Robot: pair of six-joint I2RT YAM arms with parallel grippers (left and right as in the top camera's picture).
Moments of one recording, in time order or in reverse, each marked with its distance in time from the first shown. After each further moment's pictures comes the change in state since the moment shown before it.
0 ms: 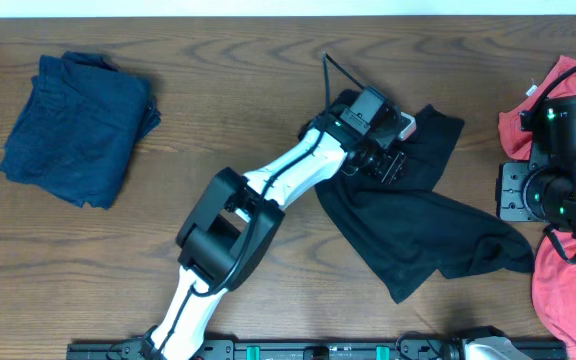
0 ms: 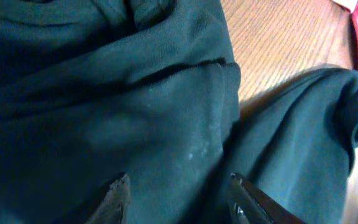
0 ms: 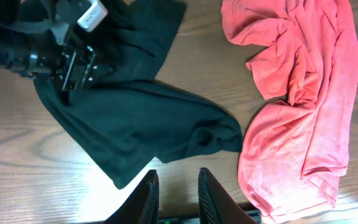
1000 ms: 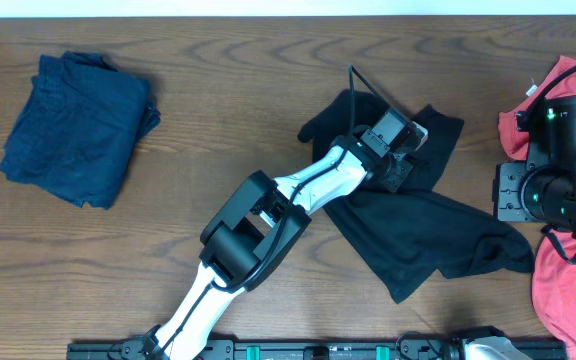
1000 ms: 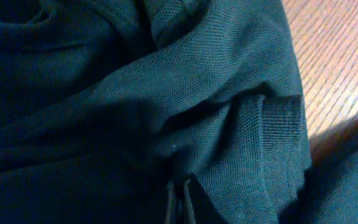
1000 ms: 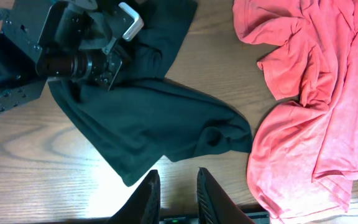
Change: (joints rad) left arm -0.086 0.088 0.001 0.135 -0.261 0.006; right arm 0.000 0.000 0.000 0.001 -0.041 0.000
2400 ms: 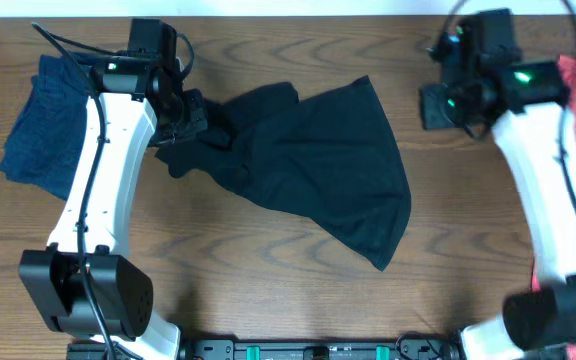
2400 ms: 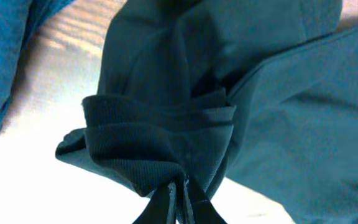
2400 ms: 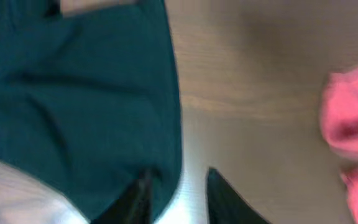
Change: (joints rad) left arm 0.739 -0.567 -0.003 -0.904 -0.156 -0.187; right arm 0.001 0.445 -0.152 0.601 -0.197 -0.144
